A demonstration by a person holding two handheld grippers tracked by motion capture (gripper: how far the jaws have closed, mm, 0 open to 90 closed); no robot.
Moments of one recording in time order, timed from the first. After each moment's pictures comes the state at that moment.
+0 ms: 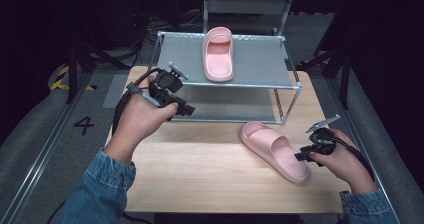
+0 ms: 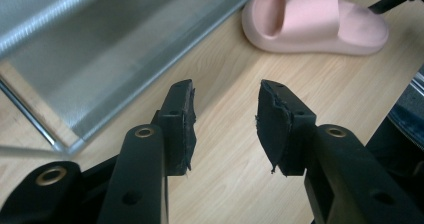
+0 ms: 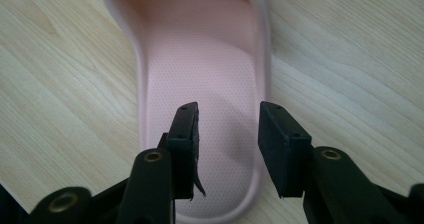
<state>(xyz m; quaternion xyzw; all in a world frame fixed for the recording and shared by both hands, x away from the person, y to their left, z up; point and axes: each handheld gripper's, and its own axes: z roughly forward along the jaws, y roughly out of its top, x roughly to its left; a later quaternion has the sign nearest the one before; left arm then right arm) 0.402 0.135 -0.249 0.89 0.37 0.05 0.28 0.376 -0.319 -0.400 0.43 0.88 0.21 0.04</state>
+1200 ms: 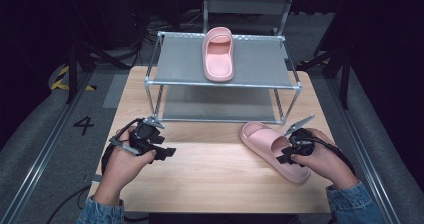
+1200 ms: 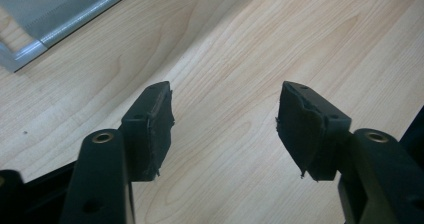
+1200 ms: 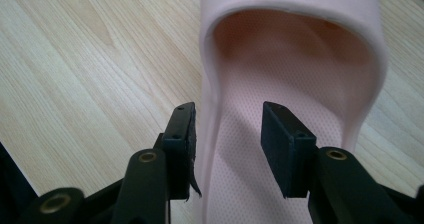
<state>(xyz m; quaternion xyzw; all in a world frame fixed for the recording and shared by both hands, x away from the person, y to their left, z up) 0.357 0.191 -0.368 0.88 0.38 0.04 0.28 0.381 -0.268 -0.405 0.36 0.91 0.21 0.02</state>
